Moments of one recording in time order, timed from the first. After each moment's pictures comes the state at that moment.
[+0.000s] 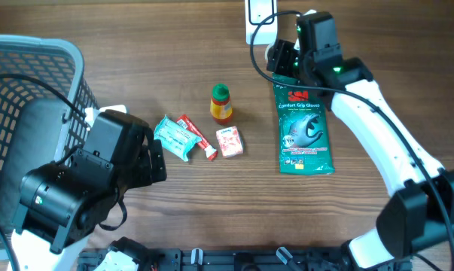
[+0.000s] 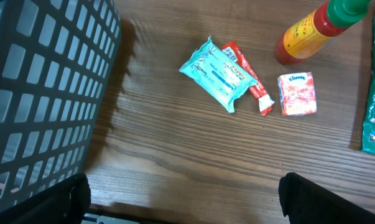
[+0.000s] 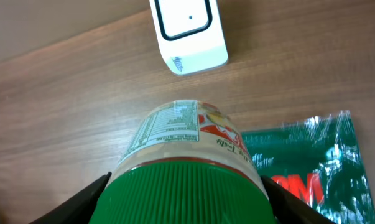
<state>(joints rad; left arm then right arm) -0.46 1.06 1.47 -1.56 -0.30 -0.56 0.33 1.73 1.42 -0.48 0.00 0.47</state>
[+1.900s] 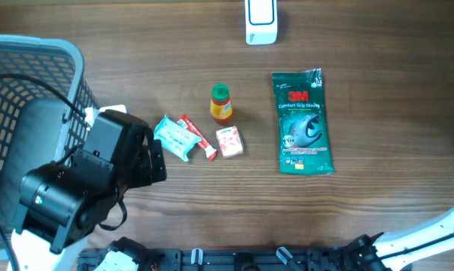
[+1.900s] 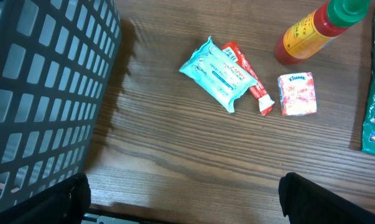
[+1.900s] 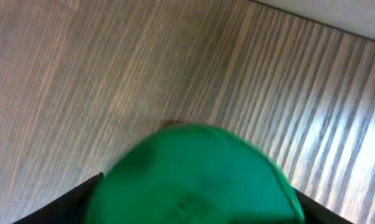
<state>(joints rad) -0.46 1.06 1.47 -1.56 -0.30 -0.56 -0.99 2.07 1.51 -0.52 0.06 0.20</state>
